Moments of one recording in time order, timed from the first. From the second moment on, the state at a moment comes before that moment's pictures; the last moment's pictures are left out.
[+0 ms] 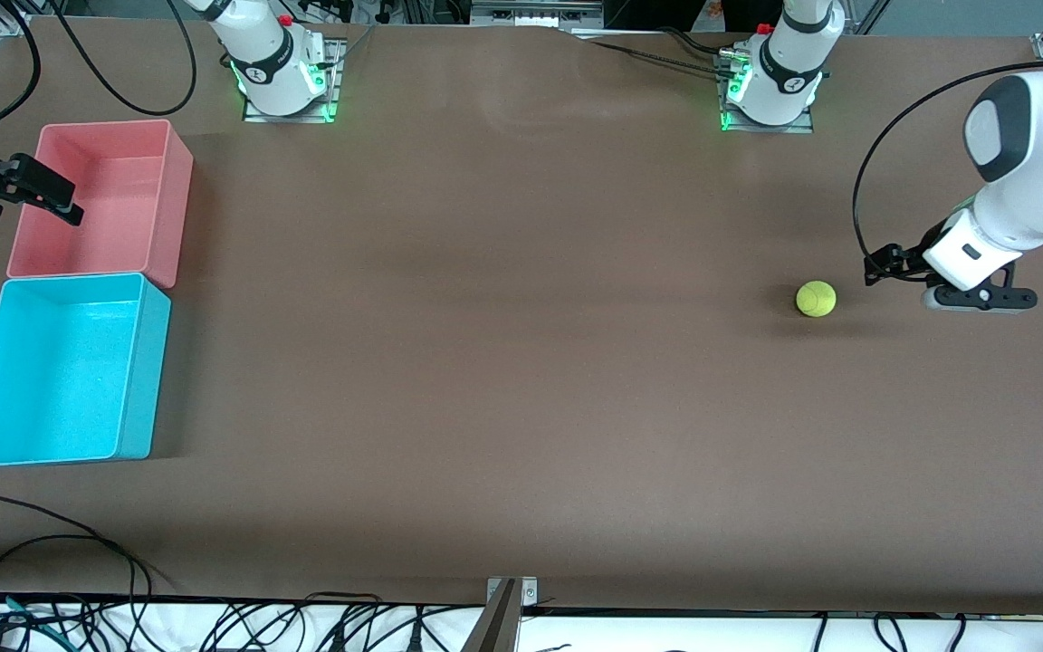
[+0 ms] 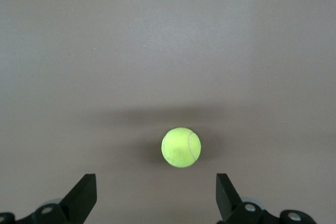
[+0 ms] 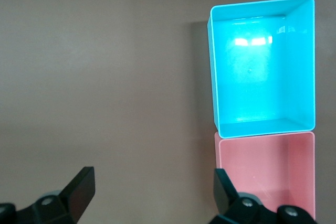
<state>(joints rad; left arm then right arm) 0.09 0.01 0.00 -2.16 0.02 2.13 0.11 -0.01 -0.01 -0.01 -1.58 0.00 1.60 0.01</state>
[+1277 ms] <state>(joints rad) 0.15 0.09 0.00 -2.28 0.03 2.30 1.09 -0.01 -0.01 -0.01 -1.58 0.00 1.58 0.01</state>
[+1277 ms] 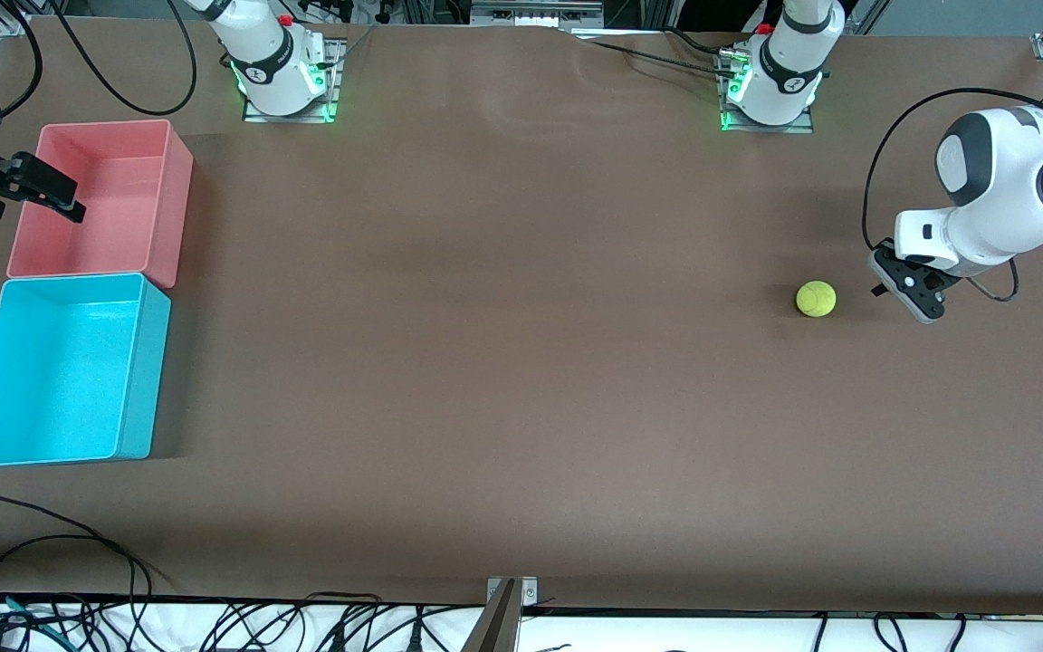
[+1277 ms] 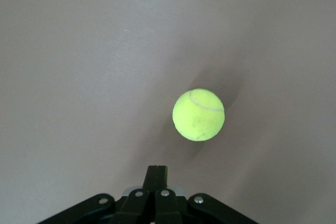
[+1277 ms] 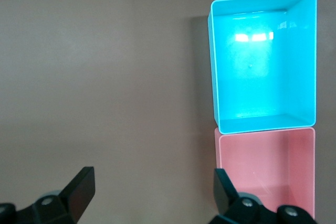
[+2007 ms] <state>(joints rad) 0.22 0.21 0.00 -2.34 0.03 2.49 1.63 -0.01 -0.01 -0.01 -1.58 0.00 1.58 0.01</state>
